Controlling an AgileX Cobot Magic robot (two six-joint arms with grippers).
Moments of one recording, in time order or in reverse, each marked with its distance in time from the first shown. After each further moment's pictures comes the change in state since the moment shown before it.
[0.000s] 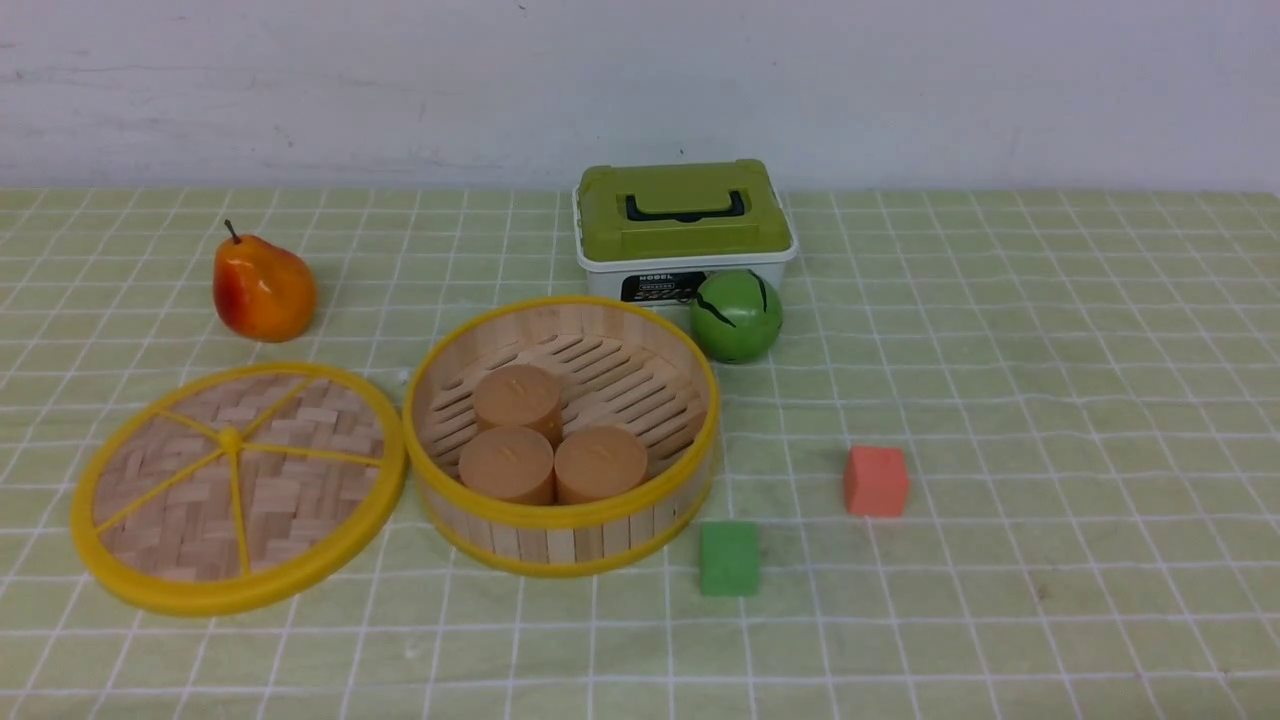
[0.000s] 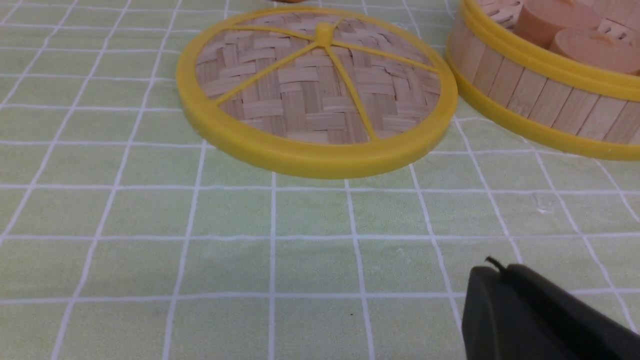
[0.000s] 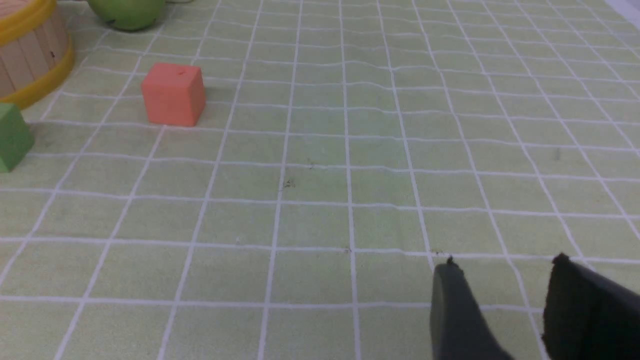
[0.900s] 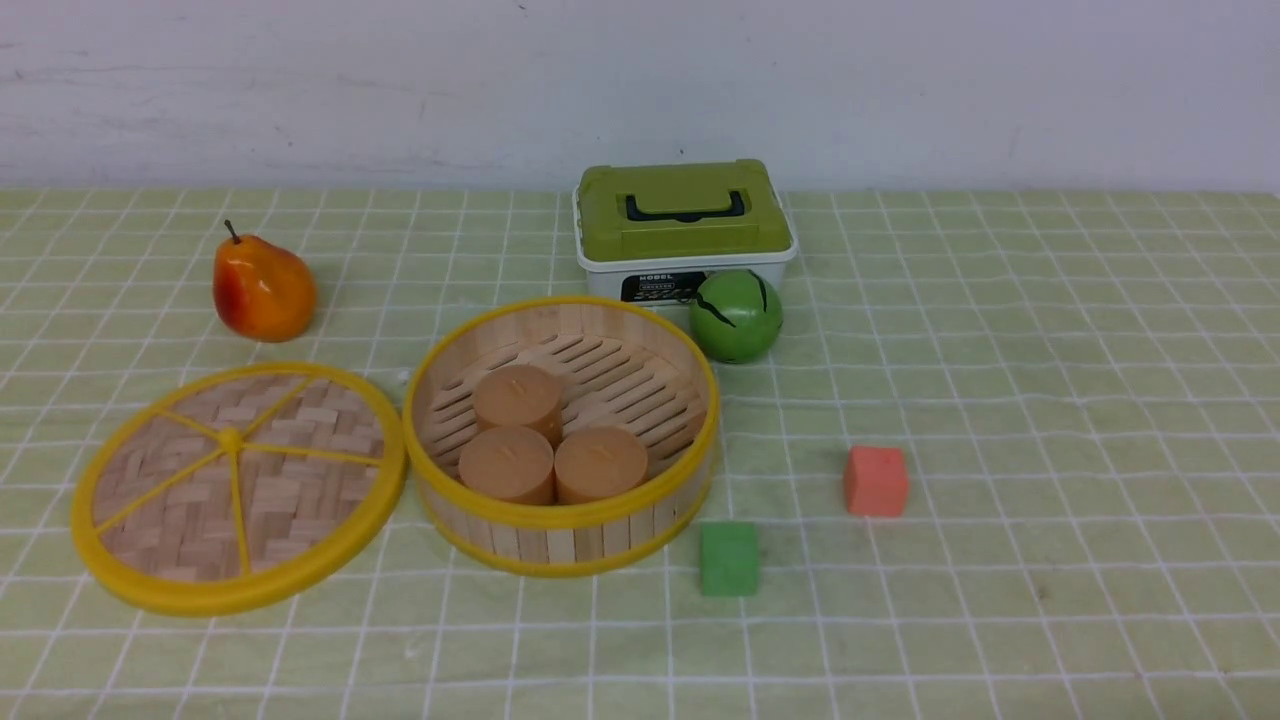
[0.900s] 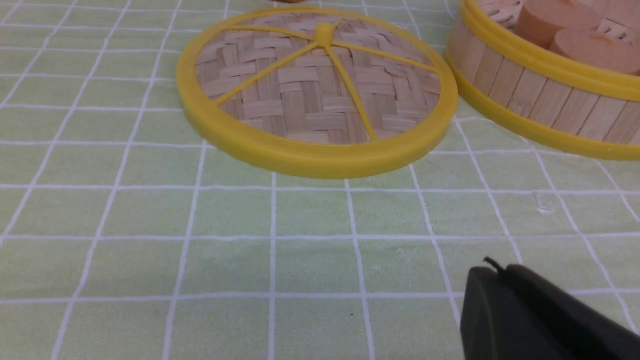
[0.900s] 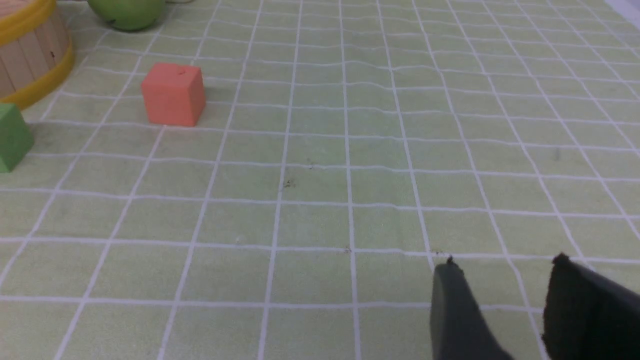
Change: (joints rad) right arm 0.000 0.000 0.000 0.000 0.000 0.000; left arm 0.000 0.000 0.000 0.000 0.000 0.001
